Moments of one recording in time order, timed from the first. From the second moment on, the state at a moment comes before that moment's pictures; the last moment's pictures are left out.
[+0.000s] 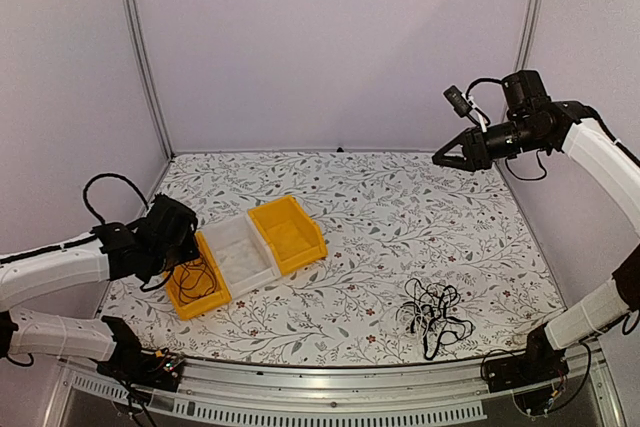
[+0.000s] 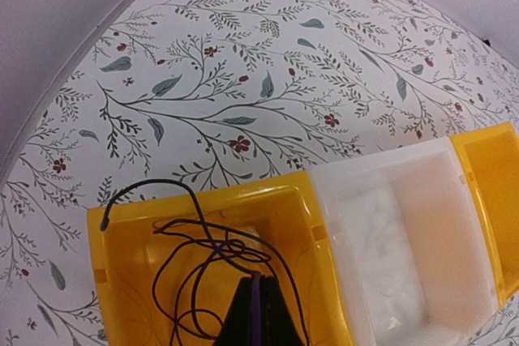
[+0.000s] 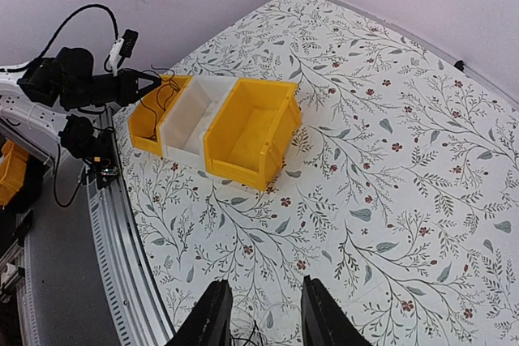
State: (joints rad) left arm -0.66 1.02 0.57 -0.48 -0.63 -0.86; right arm 0.27 1.41 1.47 -0.87 -0.79 -0.25
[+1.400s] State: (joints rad) left arm -0.52 1.15 0.97 -0.90 -0.43 -0.96; right arm 0.27 1.37 1.43 -0.87 -0.77 -0.27
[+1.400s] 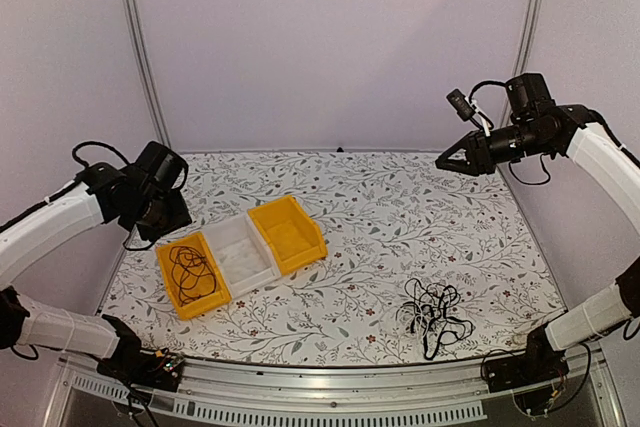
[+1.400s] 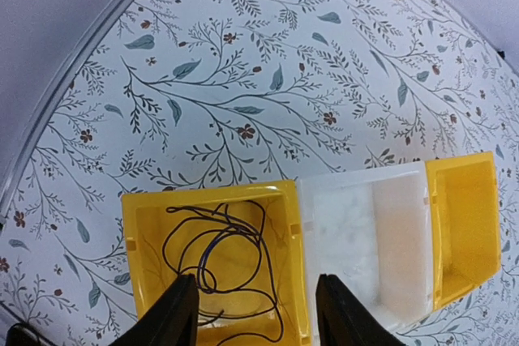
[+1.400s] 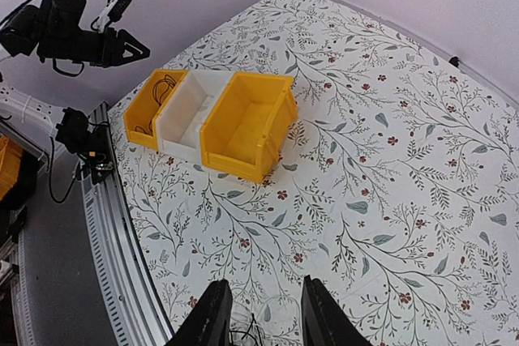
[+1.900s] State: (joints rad) left arm -0.61 1.27 1.20 -0.60 -0.19 -0.61; right arm 0.27 1.37 1.32 -0.93 -0.69 -0.49
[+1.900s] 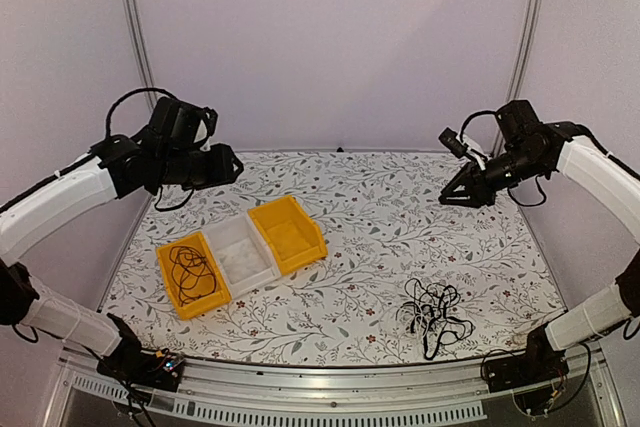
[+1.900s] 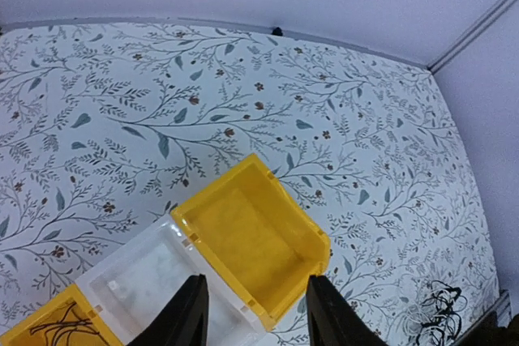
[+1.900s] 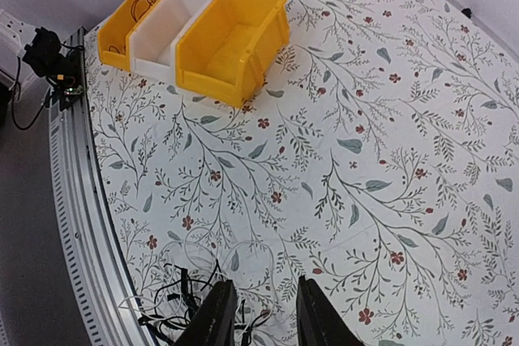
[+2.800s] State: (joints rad) left arm -0.95 1.56 1.04 -0.19 -0.03 -0.65; right arm 0.44 1.50 1.00 -0.99 -0.64 -0.80
